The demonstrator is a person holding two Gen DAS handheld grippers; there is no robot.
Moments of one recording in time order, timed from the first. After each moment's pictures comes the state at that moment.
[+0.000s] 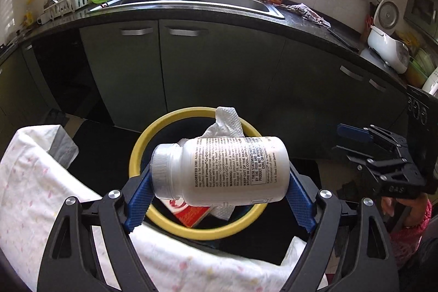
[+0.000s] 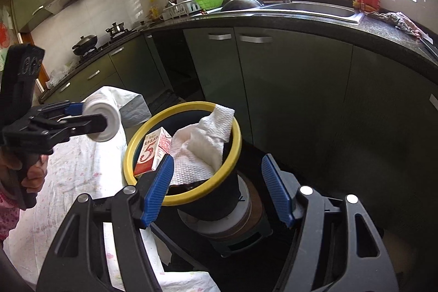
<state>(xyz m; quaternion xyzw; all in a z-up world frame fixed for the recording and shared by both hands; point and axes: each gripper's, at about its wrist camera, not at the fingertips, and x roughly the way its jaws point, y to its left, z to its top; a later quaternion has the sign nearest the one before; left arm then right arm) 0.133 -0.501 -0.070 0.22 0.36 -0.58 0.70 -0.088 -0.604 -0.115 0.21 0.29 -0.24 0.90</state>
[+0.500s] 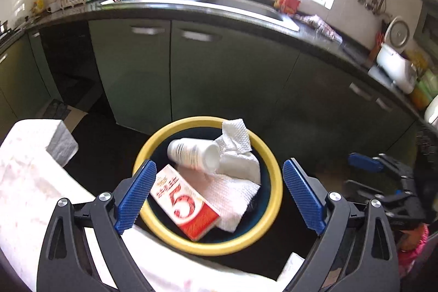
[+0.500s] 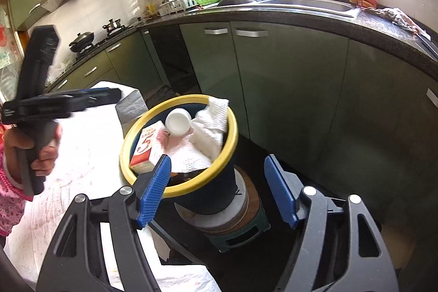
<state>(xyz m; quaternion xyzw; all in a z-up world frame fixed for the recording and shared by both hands) 0.147 -0.487 -0.063 0.17 0.36 -0.57 0.72 -0.091 -0.599 -0.119 0.21 0.30 -0.23 0.90</state>
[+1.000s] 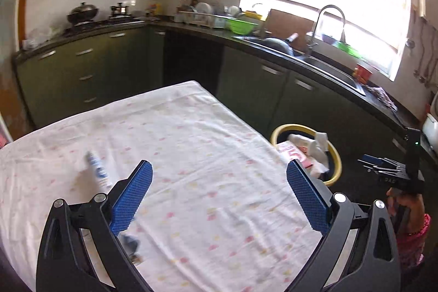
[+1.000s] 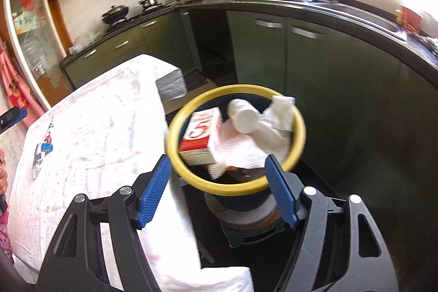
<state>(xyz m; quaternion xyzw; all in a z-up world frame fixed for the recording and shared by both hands) 0.152 -0.167 -0.036 0.04 0.31 -0.35 0.88 -0.031 -0.532 -0.115 0.15 0.34 -0.15 0.92</state>
